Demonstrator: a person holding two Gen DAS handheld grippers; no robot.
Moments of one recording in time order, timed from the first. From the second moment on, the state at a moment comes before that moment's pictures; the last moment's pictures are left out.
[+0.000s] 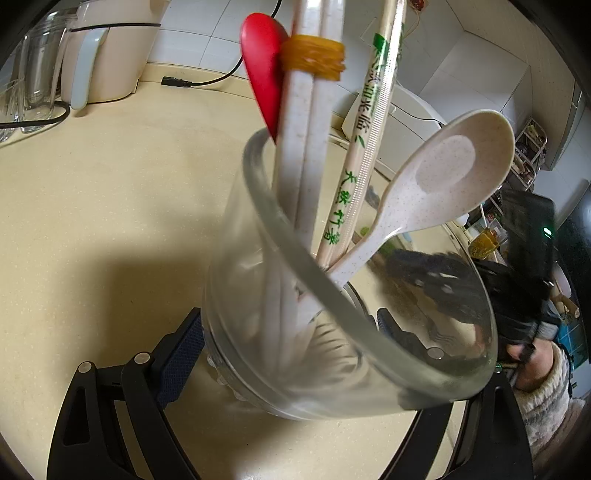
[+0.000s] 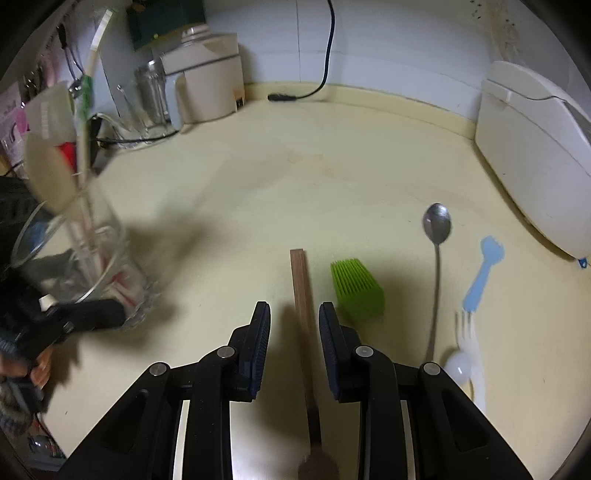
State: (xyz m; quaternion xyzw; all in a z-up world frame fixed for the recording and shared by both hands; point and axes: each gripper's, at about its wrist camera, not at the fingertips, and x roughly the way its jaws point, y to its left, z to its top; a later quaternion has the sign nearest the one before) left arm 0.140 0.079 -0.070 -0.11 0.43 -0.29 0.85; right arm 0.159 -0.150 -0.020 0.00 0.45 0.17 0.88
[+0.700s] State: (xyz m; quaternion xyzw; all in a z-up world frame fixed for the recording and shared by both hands) left arm 0.140 0.079 -0.070 -0.11 0.43 -0.29 0.85; right arm 0.198 -0.127 -0.039 -0.02 0.45 0.16 0.88
